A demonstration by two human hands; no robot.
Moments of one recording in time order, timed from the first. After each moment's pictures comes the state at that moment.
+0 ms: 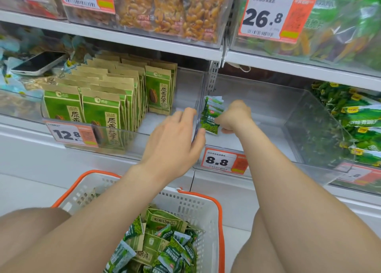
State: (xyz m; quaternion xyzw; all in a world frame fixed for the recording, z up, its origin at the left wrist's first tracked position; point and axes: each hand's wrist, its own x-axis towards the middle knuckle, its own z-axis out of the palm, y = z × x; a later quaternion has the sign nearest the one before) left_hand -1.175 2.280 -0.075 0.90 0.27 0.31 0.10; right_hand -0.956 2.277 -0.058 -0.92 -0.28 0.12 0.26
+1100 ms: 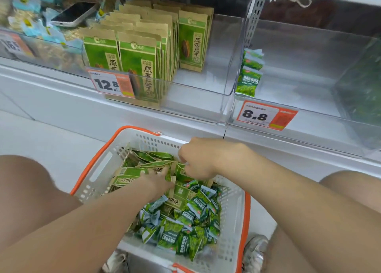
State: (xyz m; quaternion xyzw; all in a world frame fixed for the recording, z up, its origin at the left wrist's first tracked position) left_hand -1.292 2.277 -0.280 0.85 0.25 -0.47 0.03; right_hand -1.152 2.206 -0.117 -0.64 -0.72 0.20 -0.17
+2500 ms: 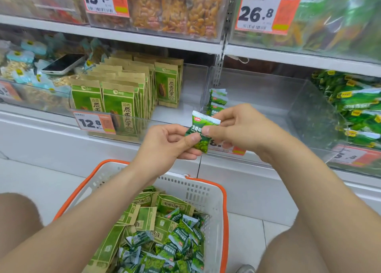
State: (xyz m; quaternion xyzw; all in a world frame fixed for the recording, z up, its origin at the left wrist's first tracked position) left_hand -1.227 2.244 -0.081 0.62 0.26 0.32 0.67; right_hand -1.061 2.145 -0.003 -0.75 -0.44 0.31 0.37
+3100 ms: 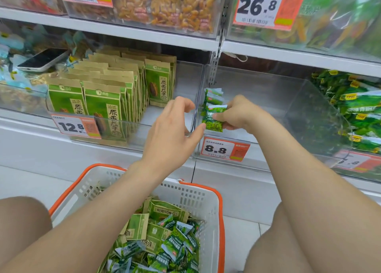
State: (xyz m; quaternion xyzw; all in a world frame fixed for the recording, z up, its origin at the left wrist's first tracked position) left_hand -1.179 2.269 -0.083 0.85 0.28 0.40 0.20; right_hand -0.962 2.242 -0.048 -0.85 -0.34 0.26 0.32
